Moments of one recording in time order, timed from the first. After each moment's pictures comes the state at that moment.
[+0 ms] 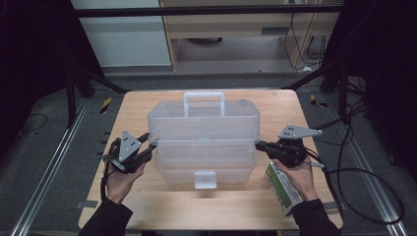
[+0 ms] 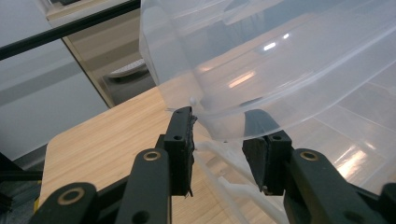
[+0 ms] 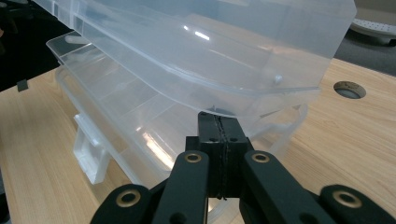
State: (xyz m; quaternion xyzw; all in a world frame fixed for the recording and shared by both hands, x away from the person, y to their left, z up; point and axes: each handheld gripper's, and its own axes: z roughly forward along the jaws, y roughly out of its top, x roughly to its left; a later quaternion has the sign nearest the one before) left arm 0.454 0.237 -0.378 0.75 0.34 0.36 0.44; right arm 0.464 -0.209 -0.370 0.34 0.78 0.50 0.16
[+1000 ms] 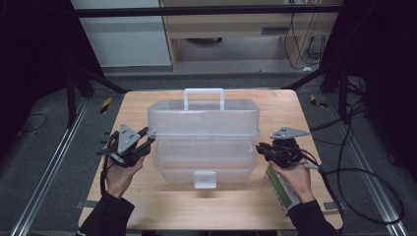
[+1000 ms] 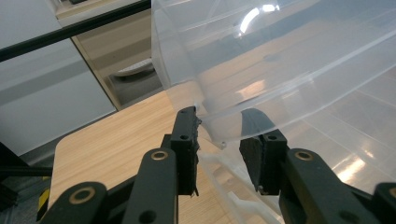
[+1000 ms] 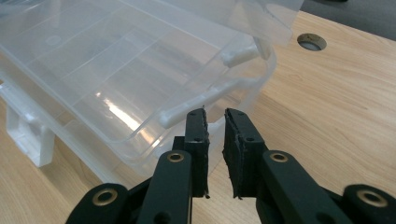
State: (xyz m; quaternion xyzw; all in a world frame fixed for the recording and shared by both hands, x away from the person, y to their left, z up) left arm 0.463 0.236 -0.364 0.74 0.36 0.36 0.43; right arm 0.469 -0.199 -0.383 0.41 0.79 0.40 0.20
